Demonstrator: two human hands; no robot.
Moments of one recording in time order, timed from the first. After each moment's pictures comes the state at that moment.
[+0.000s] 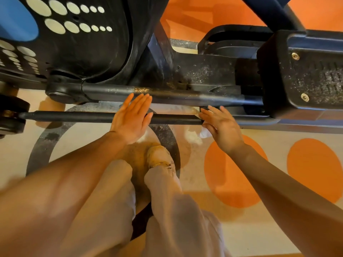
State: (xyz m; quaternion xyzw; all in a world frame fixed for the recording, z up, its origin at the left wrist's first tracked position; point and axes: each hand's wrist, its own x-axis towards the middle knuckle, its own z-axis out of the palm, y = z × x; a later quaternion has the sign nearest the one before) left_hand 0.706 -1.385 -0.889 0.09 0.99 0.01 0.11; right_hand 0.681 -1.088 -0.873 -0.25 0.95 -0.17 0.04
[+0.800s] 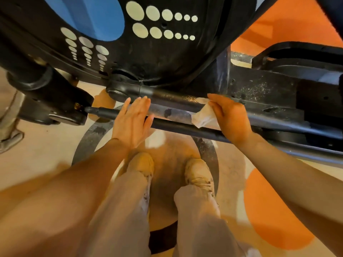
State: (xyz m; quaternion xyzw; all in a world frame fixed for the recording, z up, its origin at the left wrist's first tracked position) left_hand 0.743 -1.521 -0.914 -0.05 1.00 0.06 0.02; right_hand 0.633 -1.262 -0.861 -0.23 0.93 -0.28 0.09
